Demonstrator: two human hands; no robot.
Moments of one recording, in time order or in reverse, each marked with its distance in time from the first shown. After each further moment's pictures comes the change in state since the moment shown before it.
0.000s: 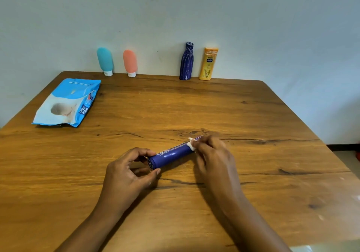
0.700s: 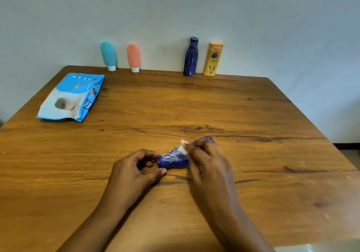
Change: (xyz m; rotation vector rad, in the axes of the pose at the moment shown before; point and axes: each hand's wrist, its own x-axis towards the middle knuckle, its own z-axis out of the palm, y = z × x) left_hand 0.000 -0.005 0.000 0.022 -0.084 -0.170; right_hand -0.016 -0.025 0.007 0.070 0.075 -0.044
